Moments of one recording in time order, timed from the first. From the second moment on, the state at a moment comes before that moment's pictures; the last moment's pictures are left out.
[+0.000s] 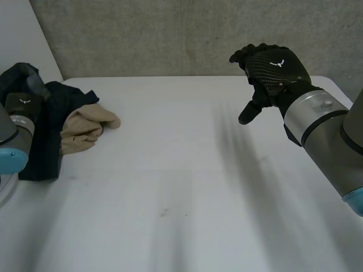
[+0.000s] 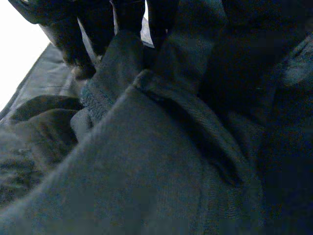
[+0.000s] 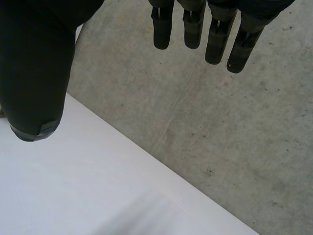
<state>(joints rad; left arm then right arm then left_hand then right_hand) 4.76 -2.44 -1.04 3.39 -1.56 3.68 2.04 -1.37 1.38 -0.01 1.48 2.96 0.98 1.11 1.10 1.15 0.88 0.19 0.21 0.21 0.23 0.06</state>
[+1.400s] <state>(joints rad) 4.60 -1.94 -1.54 3.23 -1.50 3.52 2.19 -1.08 1.20 0.07 1.47 2.92 0.19 0.20 0.21 0.20 0.04 0.19 0.21 0.21 0.23 0.06</state>
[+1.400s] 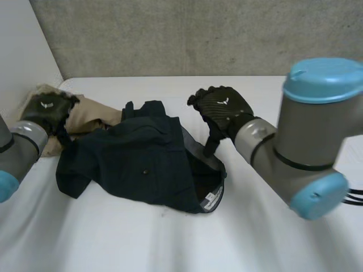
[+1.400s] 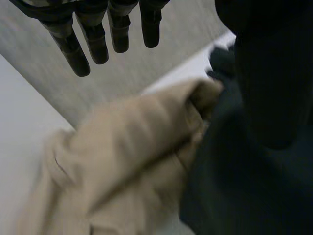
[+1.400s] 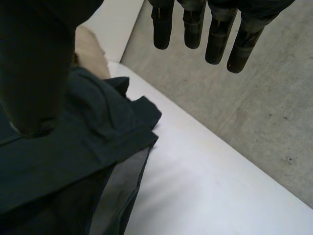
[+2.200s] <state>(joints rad) 4.37 -1.48 -1.65 3.13 -1.50 3.55 2.20 -0.72 0.66 0.36 1.31 3.16 1.15 1.19 1.19 1.19 0.97 0.19 0.21 0.21 0.23 0.06</state>
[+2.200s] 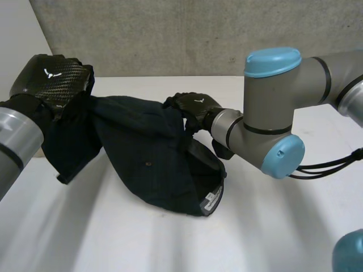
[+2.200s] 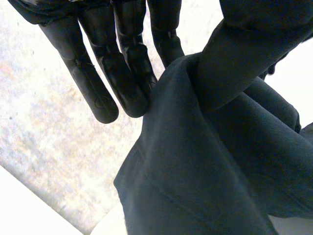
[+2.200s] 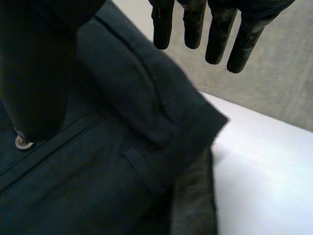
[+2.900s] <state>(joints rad) 4.31 -1.40 -1.62 3.12 -1.50 3.60 2.17 -0.84 0.56 0.30 1.32 2.95 1.15 1.19 1.19 1.20 0.97 0.97 1.17 1.18 1.18 0.98</state>
